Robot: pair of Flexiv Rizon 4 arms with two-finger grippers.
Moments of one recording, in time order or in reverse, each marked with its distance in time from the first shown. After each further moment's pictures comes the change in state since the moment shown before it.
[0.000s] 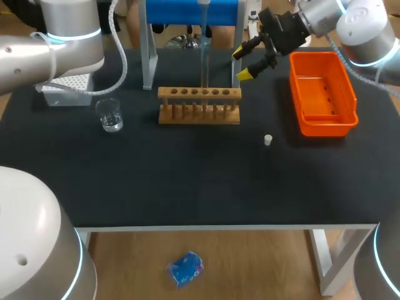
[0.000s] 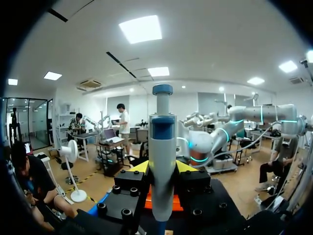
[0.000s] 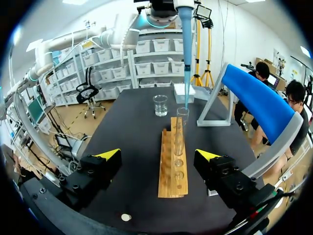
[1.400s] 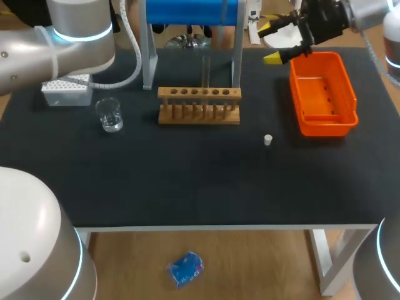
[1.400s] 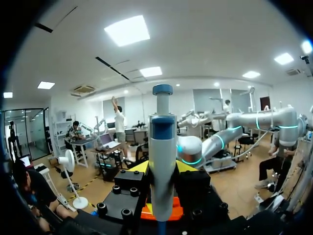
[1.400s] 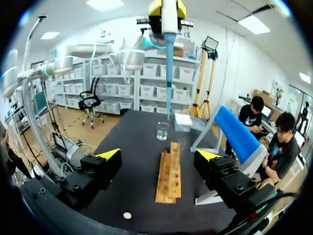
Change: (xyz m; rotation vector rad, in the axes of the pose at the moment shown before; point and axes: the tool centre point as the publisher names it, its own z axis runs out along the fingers) left arm 0.081 -0.066 0.035 -0.017 0.021 0.065; right arm 0.039 0.033 -0.088 -0.225 -0.042 -0.170
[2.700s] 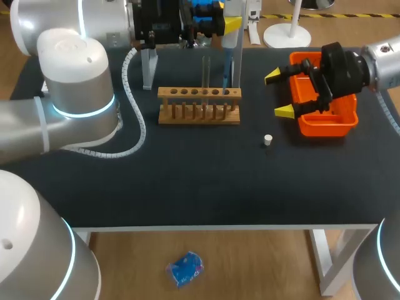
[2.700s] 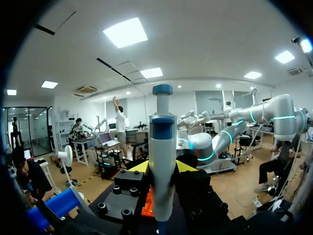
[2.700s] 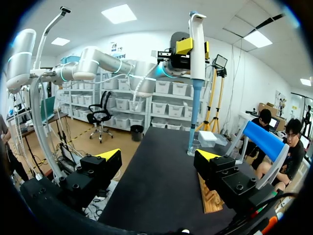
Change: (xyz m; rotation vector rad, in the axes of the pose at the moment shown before) left arm 0.111 0.048 -0.007 0.024 -0.044 -0.017; right arm 0.158 0.014 0.016 -0.156 0.028 -0.007
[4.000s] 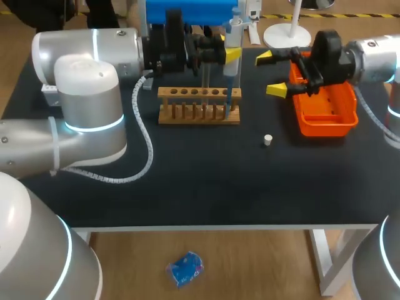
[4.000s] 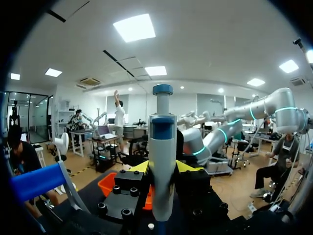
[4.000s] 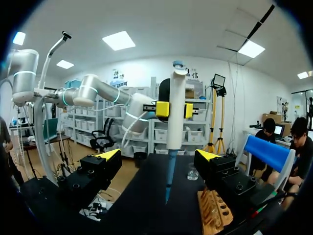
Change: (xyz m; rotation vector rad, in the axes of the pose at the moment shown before) left arm -0.003 0.076 0.010 0.006 0.007 -0.091; right arm -0.043 0.029 0.011 -0.254 0.049 0.049
